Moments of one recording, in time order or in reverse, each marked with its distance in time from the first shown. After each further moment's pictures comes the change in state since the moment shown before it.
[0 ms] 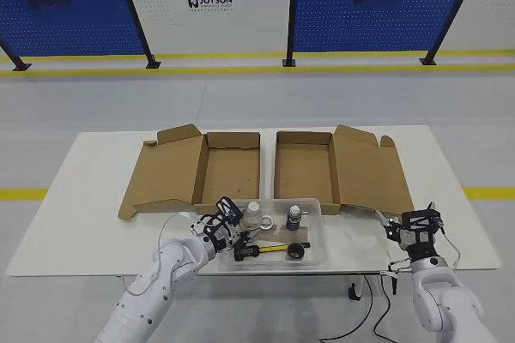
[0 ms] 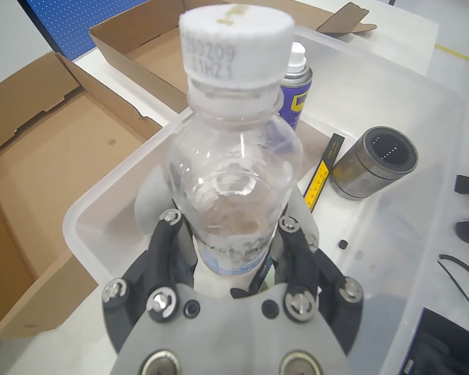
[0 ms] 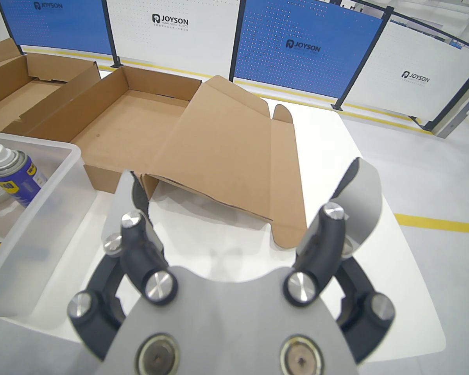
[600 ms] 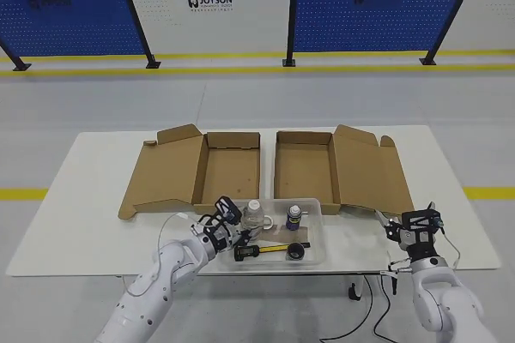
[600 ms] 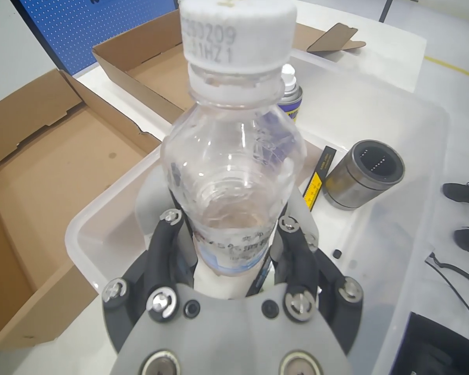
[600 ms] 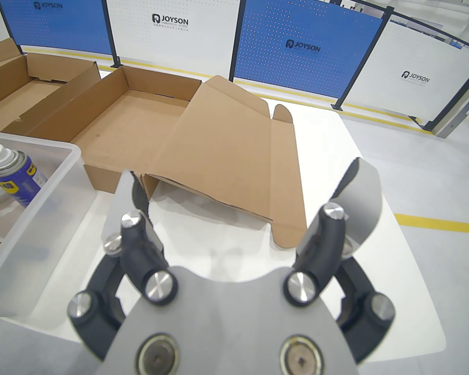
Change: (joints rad) left arm 0.008 0.002 -0.006 -0.011 0.000 -0.015 0.085; right arm 0.000 0.000 0.000 0.000 0.000 0.000 0.000
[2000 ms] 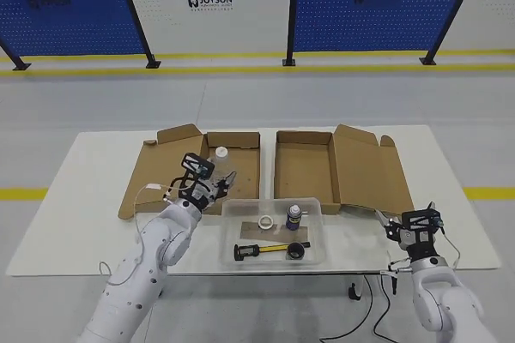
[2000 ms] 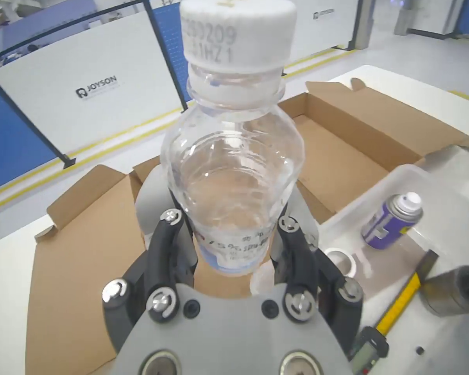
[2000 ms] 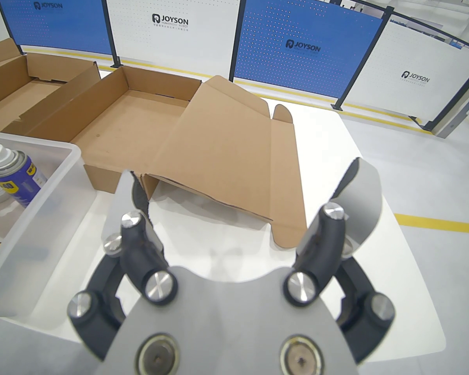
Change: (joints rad) left arm -0.087 -0.004 -0.079 -0.118 0.016 0.401 -0.114; right arm 0.000 0.000 0.000 0.000 0.000 0.000 0.000
